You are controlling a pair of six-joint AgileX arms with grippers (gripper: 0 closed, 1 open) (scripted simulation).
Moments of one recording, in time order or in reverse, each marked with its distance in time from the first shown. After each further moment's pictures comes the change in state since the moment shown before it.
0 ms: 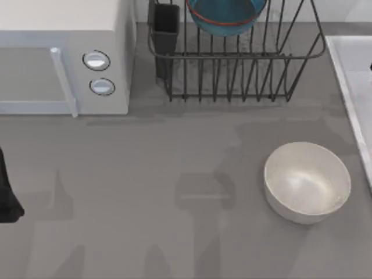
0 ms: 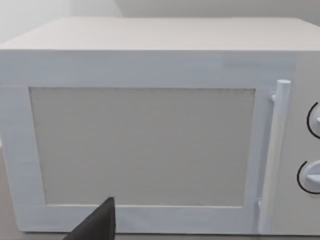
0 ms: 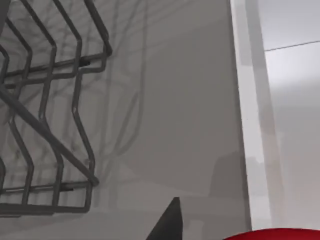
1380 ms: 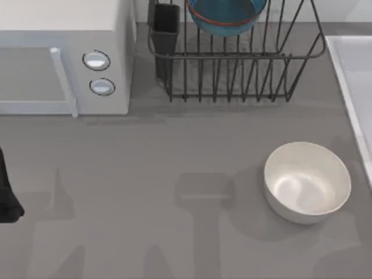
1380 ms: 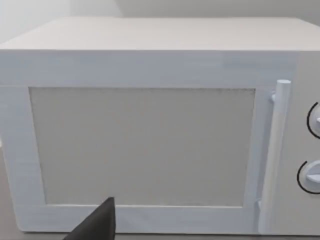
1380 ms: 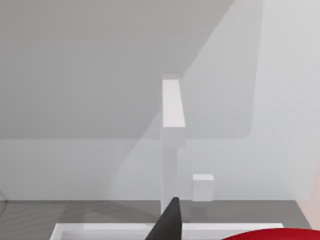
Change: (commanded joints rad) left arm 0.000 0.000 0.000 0.000 0.000 0.000; right arm -0.416 -0.104 -0.359 0.925 -0.208 -0.173
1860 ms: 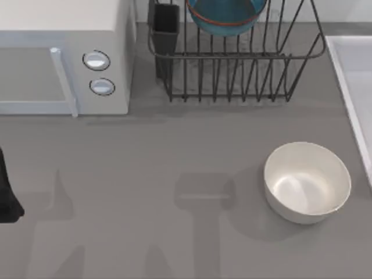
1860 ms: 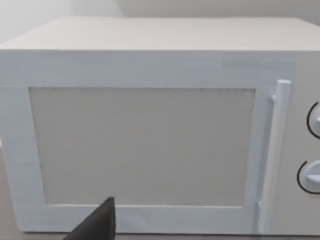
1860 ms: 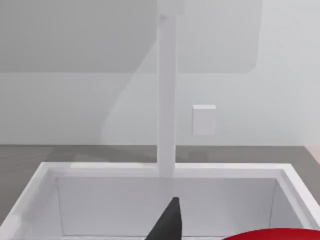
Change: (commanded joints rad) left arm 0.000 0.000 0.000 0.000 0.000 0.000; right arm -0.006 0.460 -0.068 0.545 0.000 -0.001
